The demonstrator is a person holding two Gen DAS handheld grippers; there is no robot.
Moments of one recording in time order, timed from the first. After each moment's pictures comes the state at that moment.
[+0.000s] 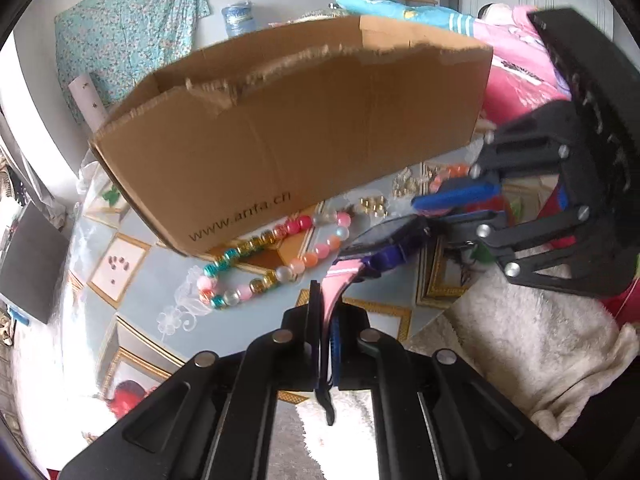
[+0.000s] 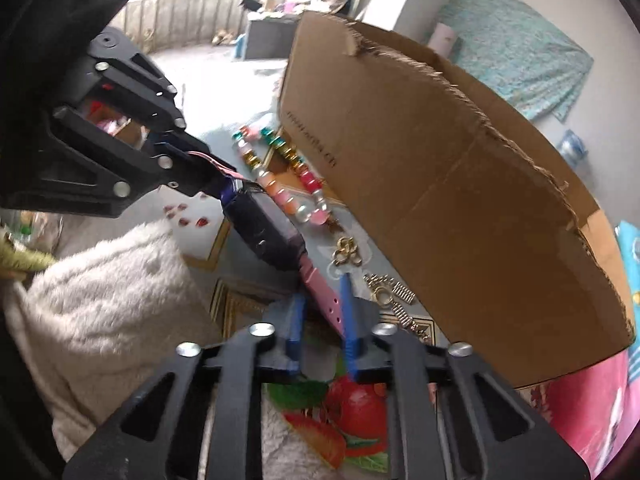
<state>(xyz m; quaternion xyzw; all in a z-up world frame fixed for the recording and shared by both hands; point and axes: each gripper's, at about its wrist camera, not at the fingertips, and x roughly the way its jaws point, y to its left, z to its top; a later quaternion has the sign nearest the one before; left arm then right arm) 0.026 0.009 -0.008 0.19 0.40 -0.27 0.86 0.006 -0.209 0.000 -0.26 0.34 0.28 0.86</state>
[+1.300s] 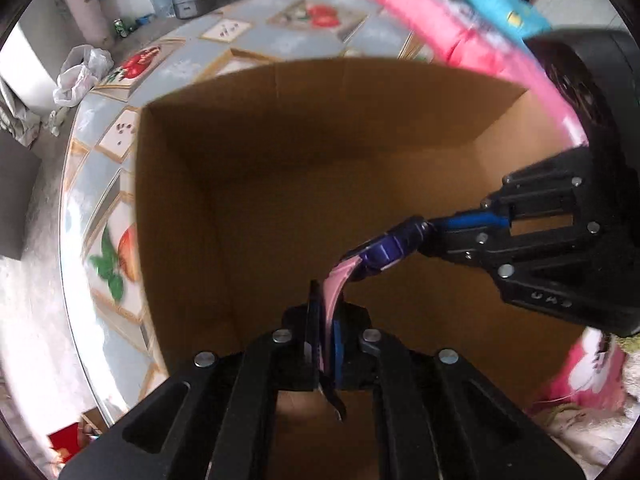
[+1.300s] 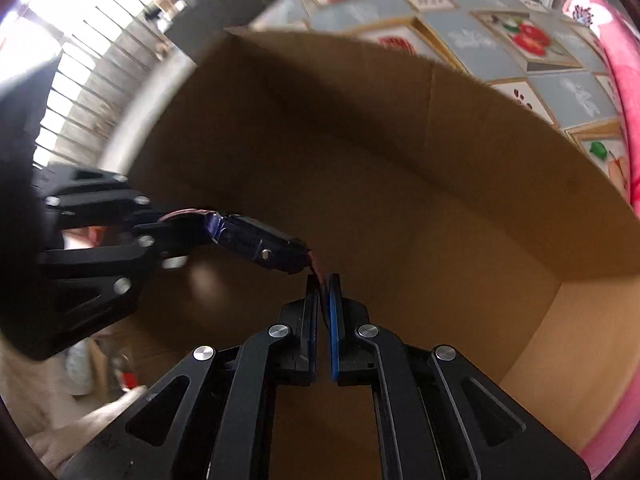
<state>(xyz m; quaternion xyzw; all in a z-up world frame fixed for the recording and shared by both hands) 0.272 -0.026 0.033 0.12 0.61 -0.22 0.75 0.252 -0.228 0.036 -0.05 0.64 0.27 0.72</state>
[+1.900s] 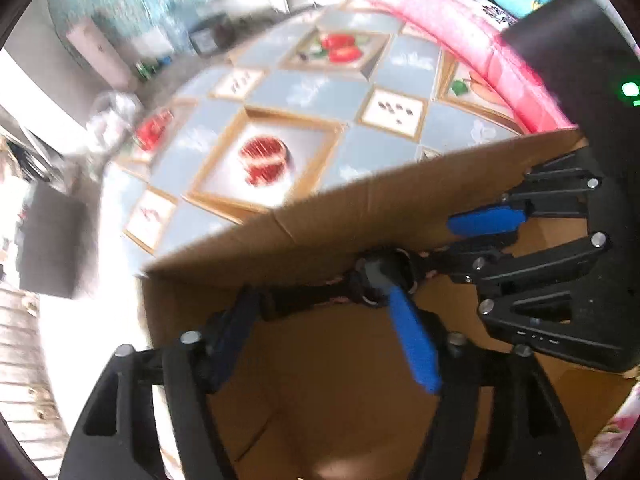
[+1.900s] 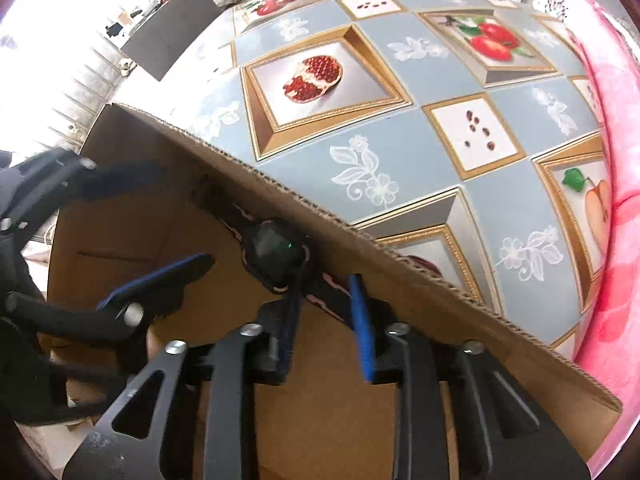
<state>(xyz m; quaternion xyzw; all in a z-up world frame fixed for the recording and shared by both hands) 0.300 -0.072 0.047 0.22 0.54 -0.16 0.80 0.261 -0.243 0.040 -0.05 0.62 0.22 0.75</state>
